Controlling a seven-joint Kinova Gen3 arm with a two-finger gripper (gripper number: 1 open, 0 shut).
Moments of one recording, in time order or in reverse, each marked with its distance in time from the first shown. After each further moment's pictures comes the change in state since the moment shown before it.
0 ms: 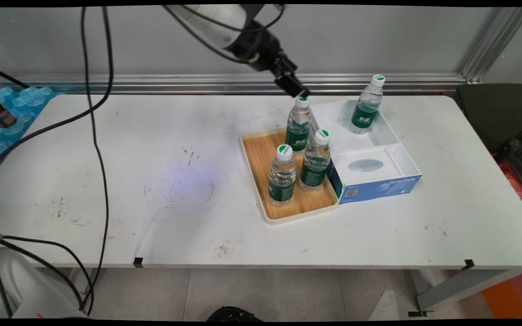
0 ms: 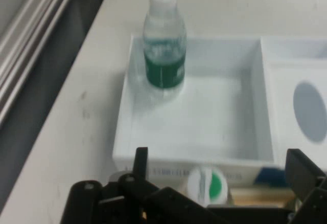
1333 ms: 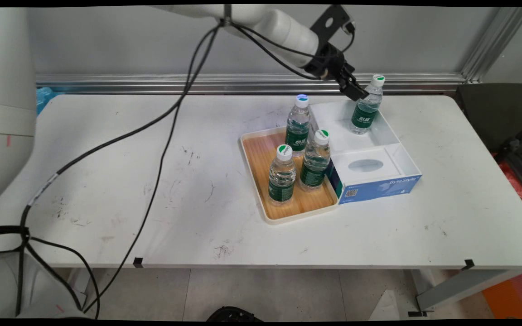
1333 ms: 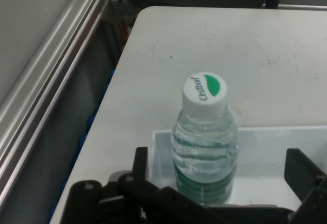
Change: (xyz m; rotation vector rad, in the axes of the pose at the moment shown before) arm 0.035 -0.027 0.169 0.025 0.133 0.071
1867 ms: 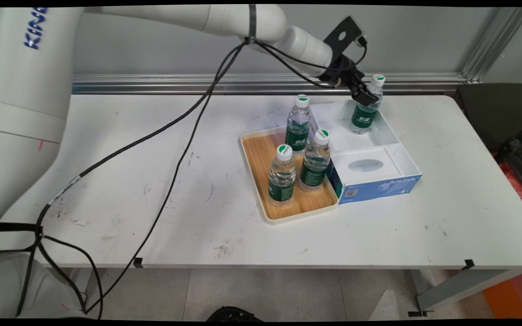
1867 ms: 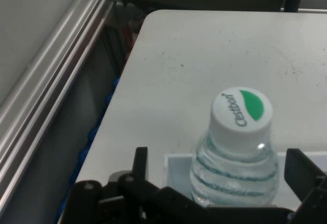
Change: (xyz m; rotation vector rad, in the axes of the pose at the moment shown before) arm -0.007 -0.009 0.057 0.010 0.024 -0.001
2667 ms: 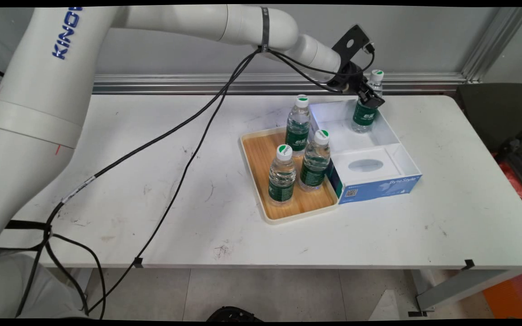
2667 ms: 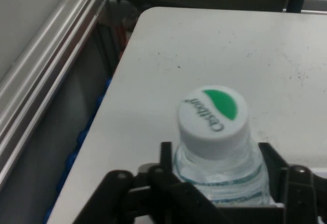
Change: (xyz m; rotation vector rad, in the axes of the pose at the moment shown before) arm -0.003 -0.002 0.032 -0.019 0.003 -0.023
